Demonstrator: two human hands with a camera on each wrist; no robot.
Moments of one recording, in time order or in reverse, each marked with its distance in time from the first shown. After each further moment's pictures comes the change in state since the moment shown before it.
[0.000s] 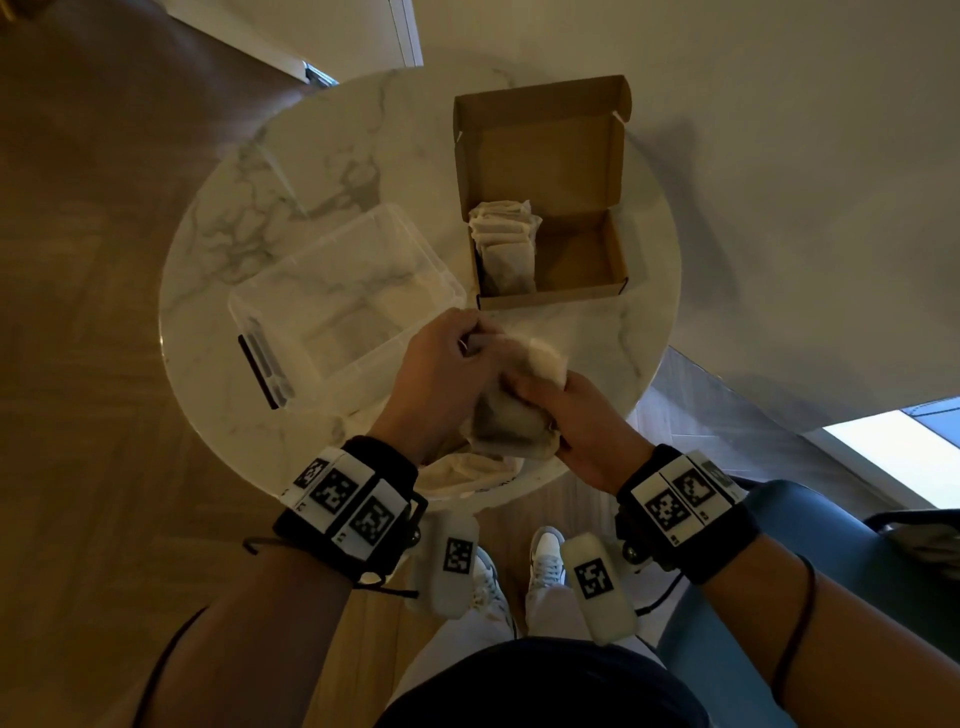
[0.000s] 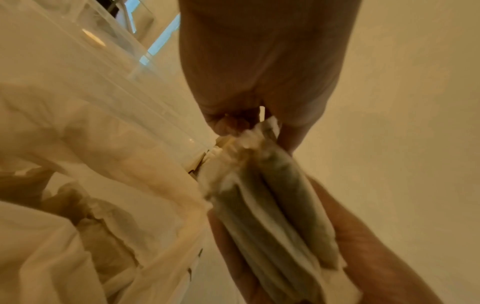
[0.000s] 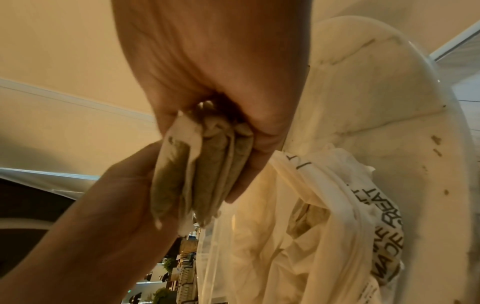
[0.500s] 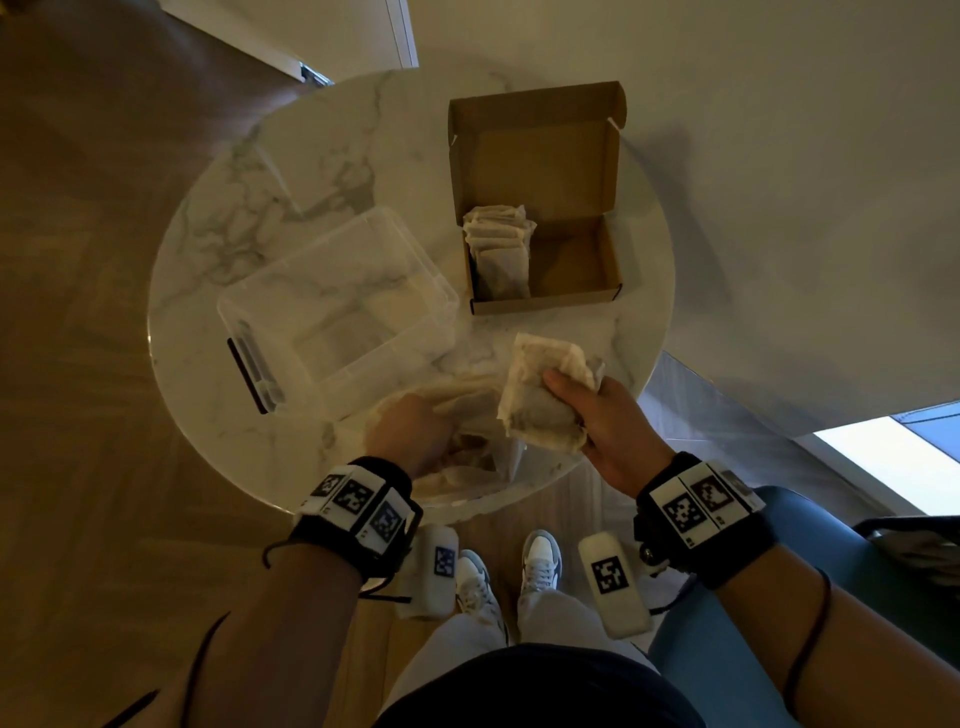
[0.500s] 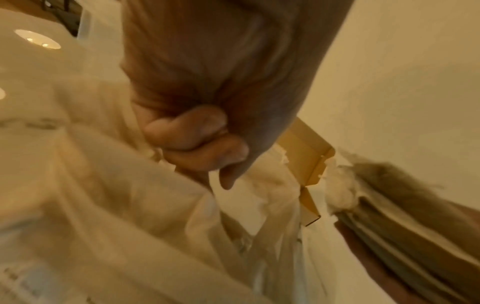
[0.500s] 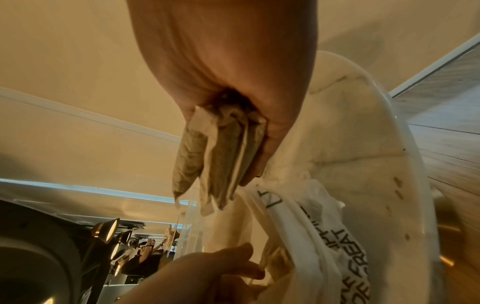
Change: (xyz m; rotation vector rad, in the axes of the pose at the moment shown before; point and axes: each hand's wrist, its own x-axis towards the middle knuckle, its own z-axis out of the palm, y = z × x) left_hand -0.002 -0.064 0.013 0.328 -0.239 -0.544; right_hand 0.007 0.009 -0.038 0.010 0.182 -0.002
